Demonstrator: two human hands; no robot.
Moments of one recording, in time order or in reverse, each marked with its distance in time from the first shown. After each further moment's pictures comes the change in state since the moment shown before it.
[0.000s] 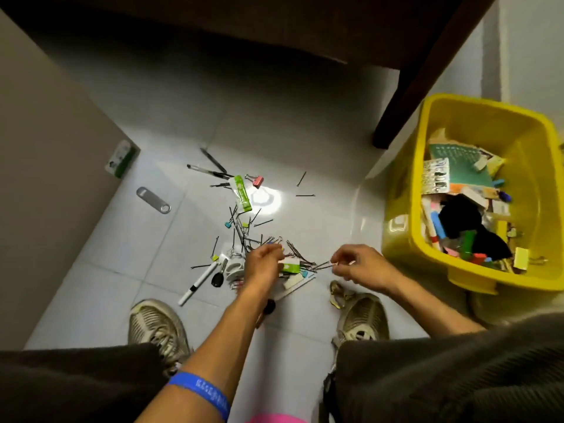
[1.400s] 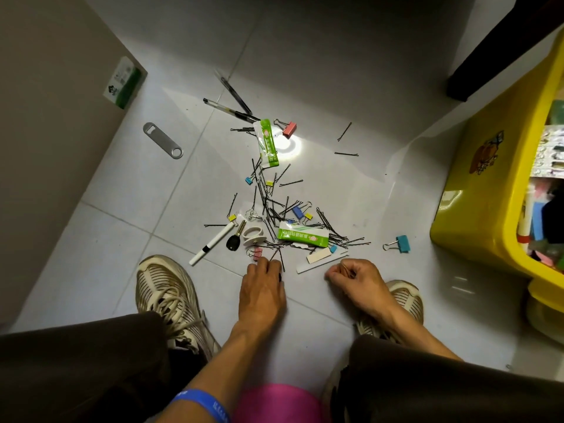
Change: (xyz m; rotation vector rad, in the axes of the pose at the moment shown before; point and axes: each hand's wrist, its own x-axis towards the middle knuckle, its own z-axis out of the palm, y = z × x) left_hand 0.025 -0.141 -0.043 1.123 0.102 0.361; right_hand 0.035 0.044 0.120 0.180 -0.023 0.067
